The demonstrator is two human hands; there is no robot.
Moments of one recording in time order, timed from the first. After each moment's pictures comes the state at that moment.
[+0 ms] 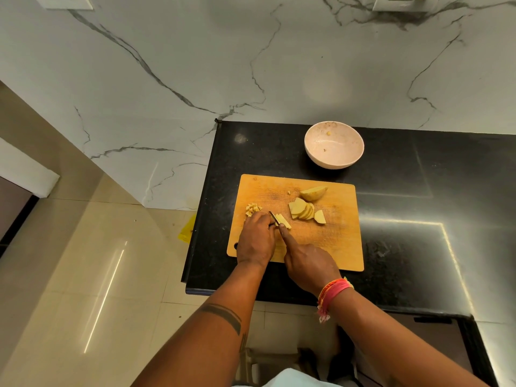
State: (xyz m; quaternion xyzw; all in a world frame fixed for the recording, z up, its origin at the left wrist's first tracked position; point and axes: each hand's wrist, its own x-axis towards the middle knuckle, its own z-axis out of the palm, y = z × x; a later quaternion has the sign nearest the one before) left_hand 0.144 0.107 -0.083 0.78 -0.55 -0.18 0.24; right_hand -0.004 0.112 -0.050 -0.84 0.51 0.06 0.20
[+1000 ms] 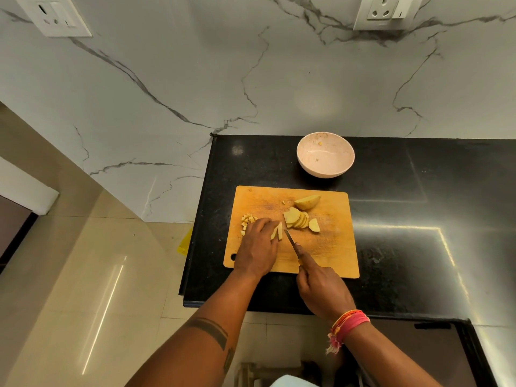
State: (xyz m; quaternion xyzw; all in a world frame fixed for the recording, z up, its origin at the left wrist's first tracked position) left_hand 0.142 0.107 -0.077 0.73 -0.63 -0.19 0.19; right_hand -0.041 0.140 -0.044 -0.76 0.57 -0.04 0.31
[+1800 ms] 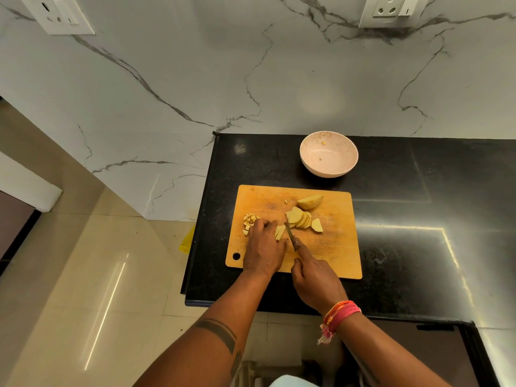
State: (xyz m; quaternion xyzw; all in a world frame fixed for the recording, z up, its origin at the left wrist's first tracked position) left_hand 0.126 0.103 -0.069 0.79 -0.54 -0.23 0.18; right_hand -0.020 0.129 -0.044 -0.74 0.58 -0.07 0.33
